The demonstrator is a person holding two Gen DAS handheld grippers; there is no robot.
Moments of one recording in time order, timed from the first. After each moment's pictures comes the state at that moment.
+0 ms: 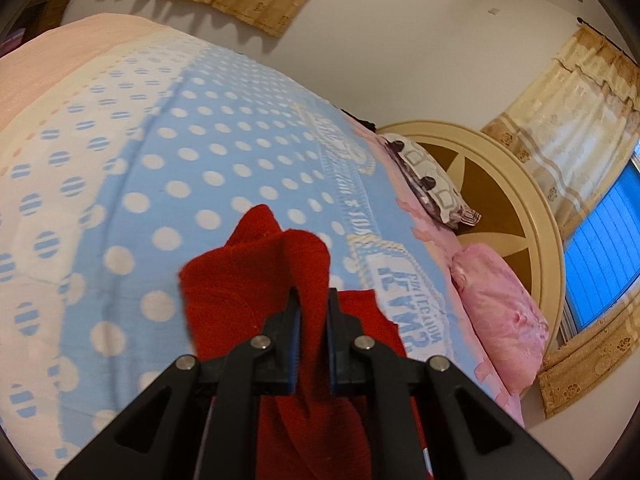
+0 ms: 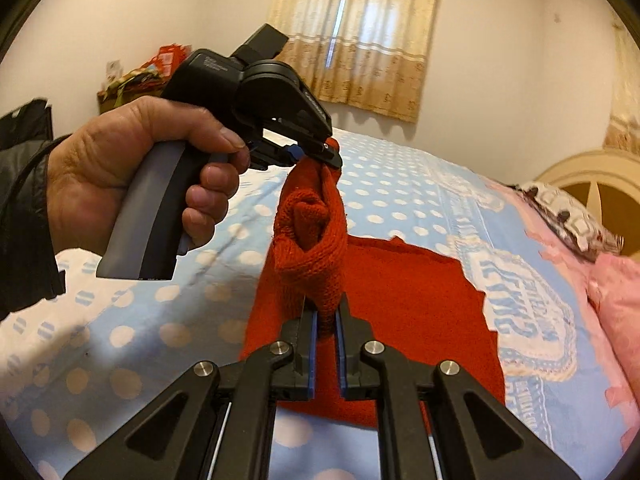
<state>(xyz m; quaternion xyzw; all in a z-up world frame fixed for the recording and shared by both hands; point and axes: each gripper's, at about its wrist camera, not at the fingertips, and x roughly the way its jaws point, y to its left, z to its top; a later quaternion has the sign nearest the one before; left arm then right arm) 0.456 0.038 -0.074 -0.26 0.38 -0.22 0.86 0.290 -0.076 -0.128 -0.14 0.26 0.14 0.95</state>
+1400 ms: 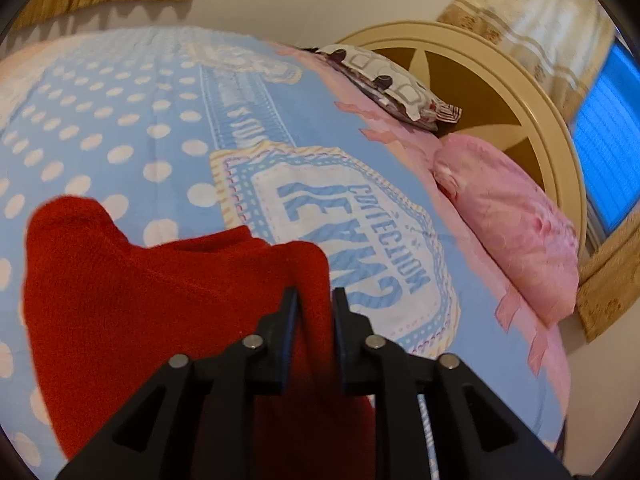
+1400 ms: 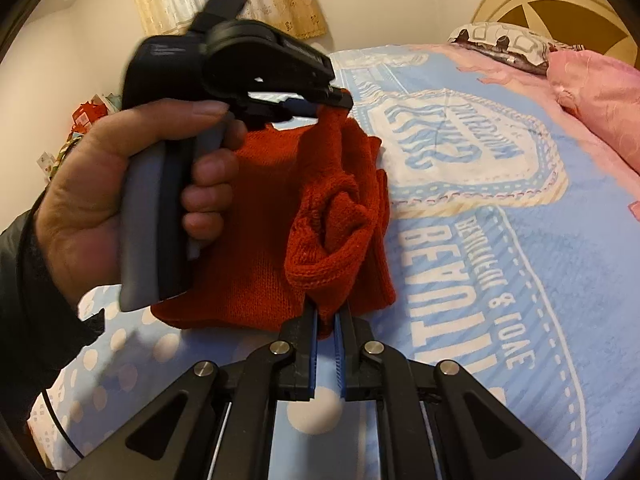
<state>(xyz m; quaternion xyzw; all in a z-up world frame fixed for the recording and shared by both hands) 0.459 -0.167 -0.099 -0.11 0.43 -0.29 0.85 0.300 -0.235 -0.170 0.08 0.40 0.08 0.91</state>
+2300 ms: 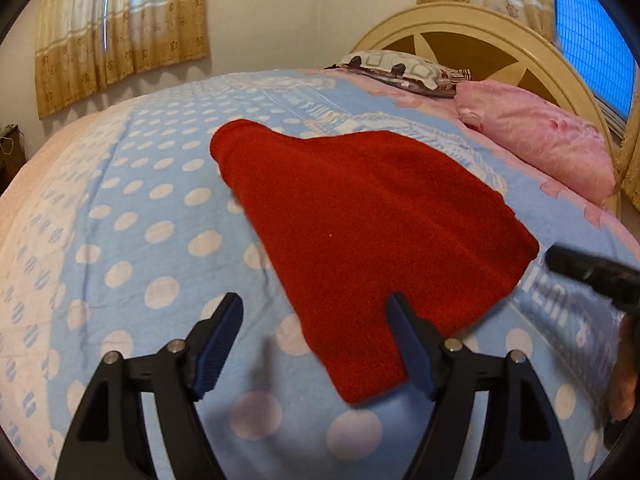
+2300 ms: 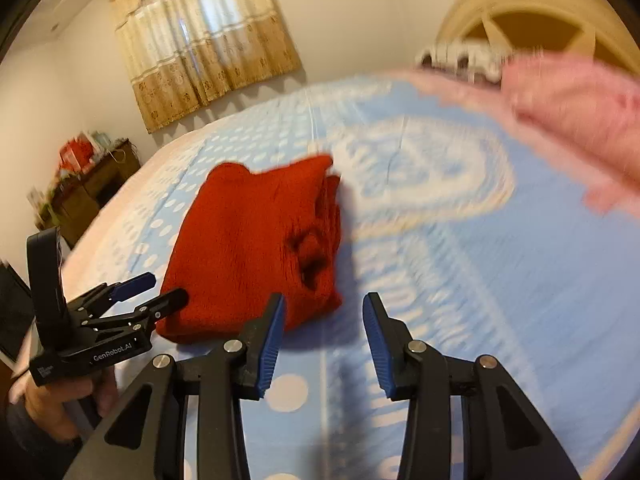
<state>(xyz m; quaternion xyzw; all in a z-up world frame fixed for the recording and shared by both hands) 0.317 -0.065 -0.138 0.03 0.37 -0.20 0.91 0.258 -0.256 -0.136 0.09 0.34 0.03 0.94</state>
